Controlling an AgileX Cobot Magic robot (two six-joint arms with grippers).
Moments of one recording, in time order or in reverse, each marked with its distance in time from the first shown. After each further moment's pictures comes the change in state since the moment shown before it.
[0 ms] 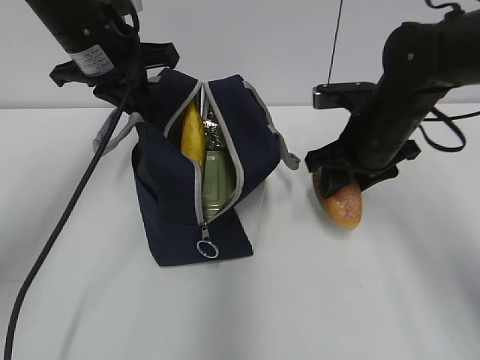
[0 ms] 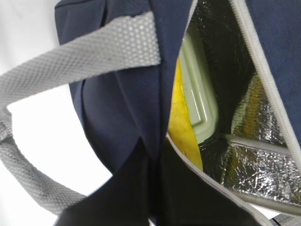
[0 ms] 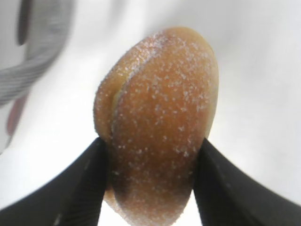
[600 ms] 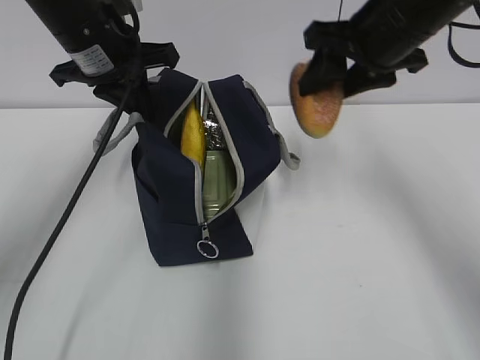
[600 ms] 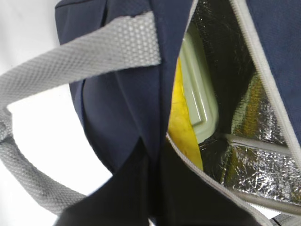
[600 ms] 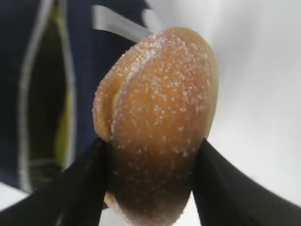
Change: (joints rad) left arm 0.000 0.000 0.000 0.001 0.000 0.000; right arm -0.045 -0.182 -0.190 0.214 0.131 -0.072
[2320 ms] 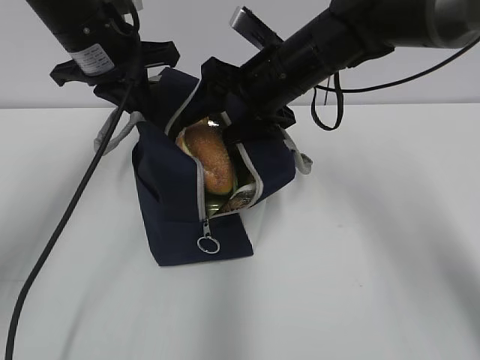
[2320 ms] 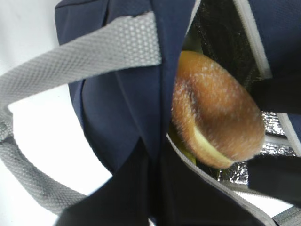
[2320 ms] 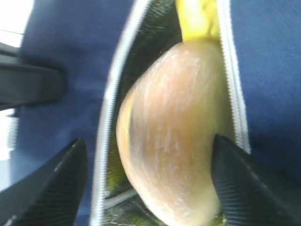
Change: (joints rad) left arm 0.000 0.000 -0.003 -0.005 0.001 0.000; right arm 0.113 0.326 -0.166 0.585 0.018 -0.286
